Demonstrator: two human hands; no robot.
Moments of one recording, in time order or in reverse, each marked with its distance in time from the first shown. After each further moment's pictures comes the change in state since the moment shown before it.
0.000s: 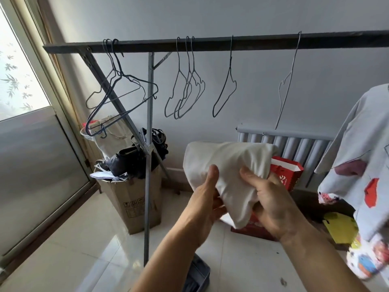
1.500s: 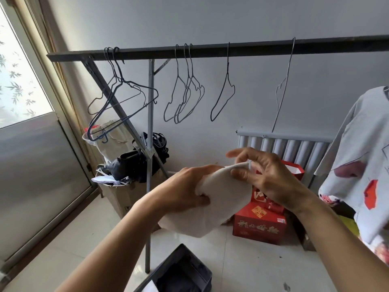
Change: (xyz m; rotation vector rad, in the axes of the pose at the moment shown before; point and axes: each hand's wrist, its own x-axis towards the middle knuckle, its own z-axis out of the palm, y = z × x) left_hand 0.007 0.061 -0.041 1.331 -0.195 0.444; right_hand 0.026 -0.032 -0.022 -0.760 -0.318 -0.386
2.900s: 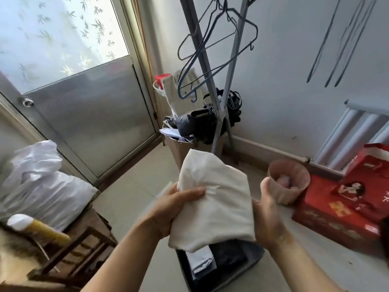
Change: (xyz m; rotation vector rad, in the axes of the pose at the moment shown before) left_hand -0.125 -0.193 -0.016 -1.295 0.432 -0.781; right_hand 0.075 0.098 0.257 1.213 -0.395 0.637
